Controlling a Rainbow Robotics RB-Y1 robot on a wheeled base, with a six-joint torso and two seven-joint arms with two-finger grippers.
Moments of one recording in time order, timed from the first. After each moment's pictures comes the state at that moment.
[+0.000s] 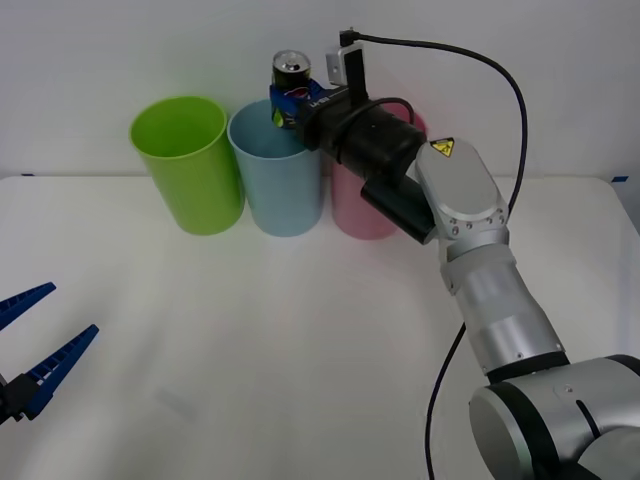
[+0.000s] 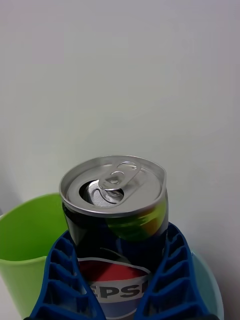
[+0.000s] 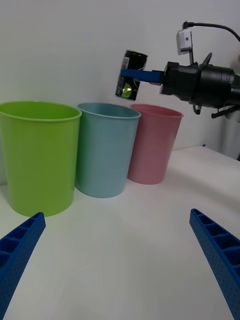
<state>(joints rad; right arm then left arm) -0.80 0.02 -0.06 -1.09 1.68 -0.54 -0.23 0.35 0.40 0.52 -1.66 -0.96 -1.22 0.00</state>
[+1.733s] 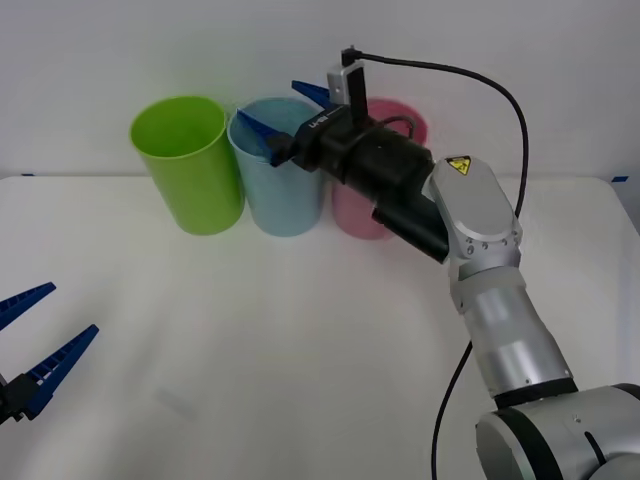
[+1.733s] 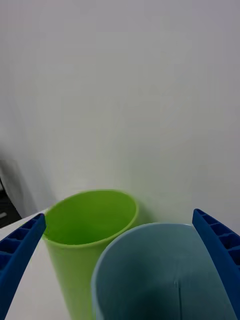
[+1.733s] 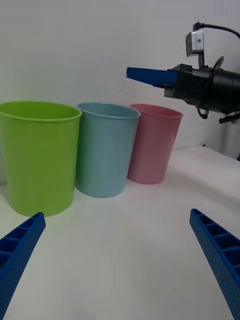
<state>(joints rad) -0.70 0.02 -0.05 -1.19 1.57 -0.69 -0.17 0.35 0.40 0.52 -1.66 -0.96 -1.22 0.00</state>
